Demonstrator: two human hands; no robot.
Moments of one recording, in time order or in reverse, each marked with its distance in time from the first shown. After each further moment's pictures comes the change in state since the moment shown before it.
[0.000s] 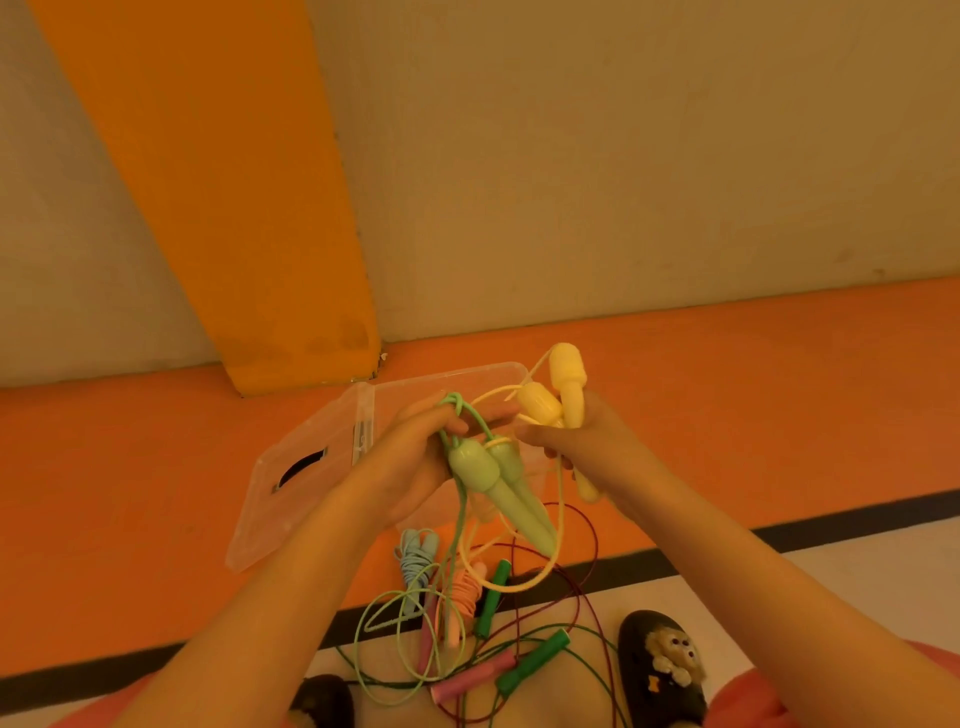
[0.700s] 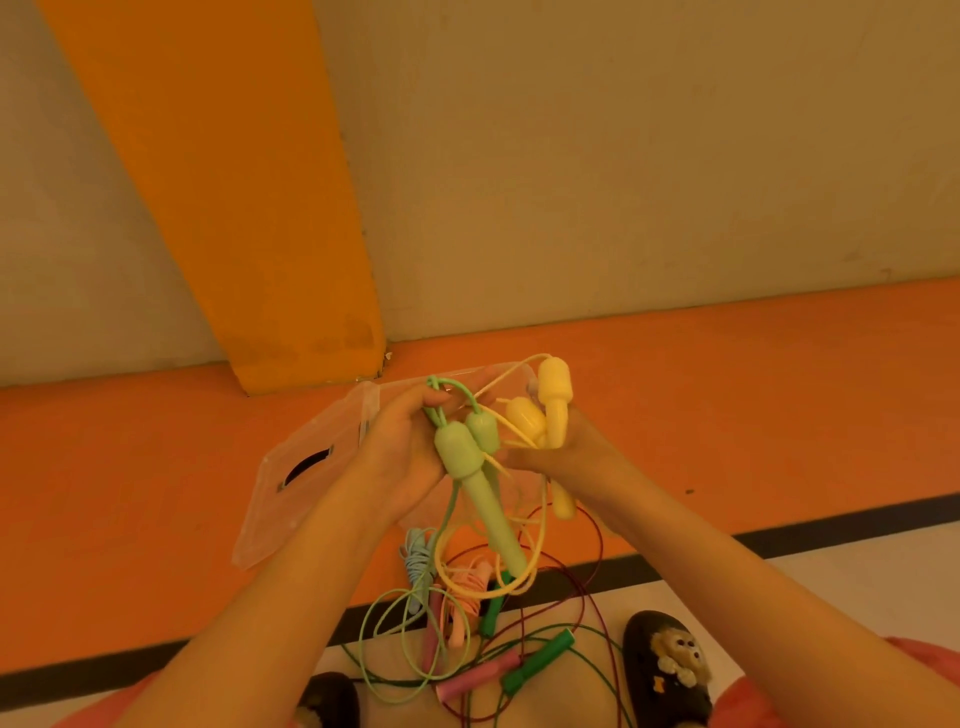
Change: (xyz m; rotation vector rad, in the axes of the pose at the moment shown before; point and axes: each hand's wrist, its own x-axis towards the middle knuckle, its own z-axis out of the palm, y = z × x) left_hand 0.002 0.007 -0.002 -0.271 0.096 -0.013; right_hand 0.008 0.026 0.022 0.041 -0.067 0.028
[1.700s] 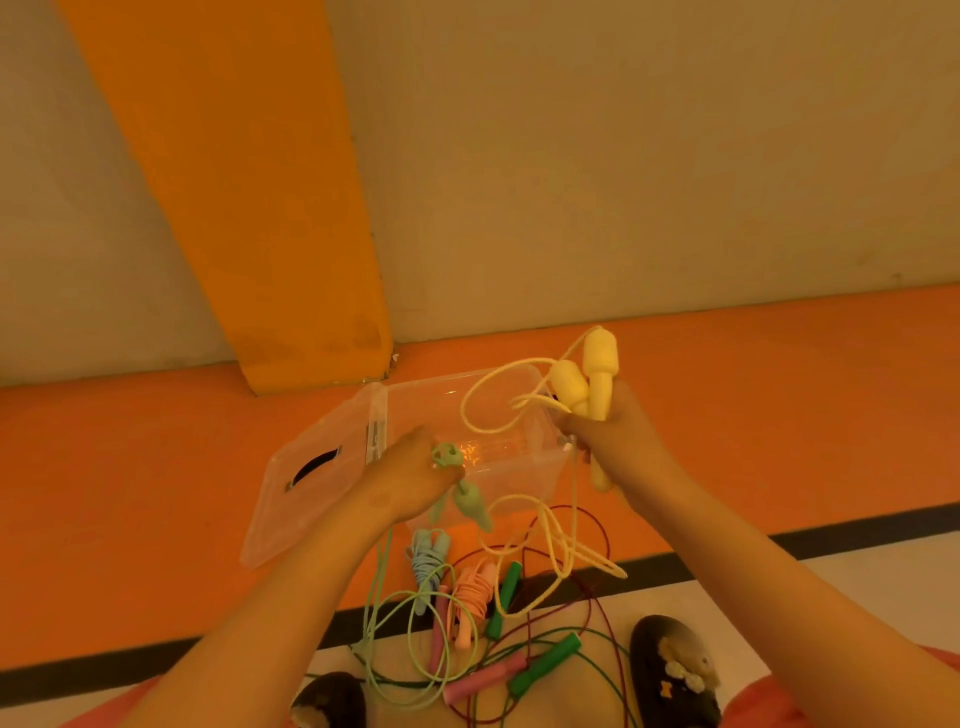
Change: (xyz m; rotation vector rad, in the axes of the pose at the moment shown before) left_hand 0.003 -0.009 -0.048 1.596 0.217 -0.086; right_hand 0.004 -0.010 -0.019 -0.015 0.252 -0.078
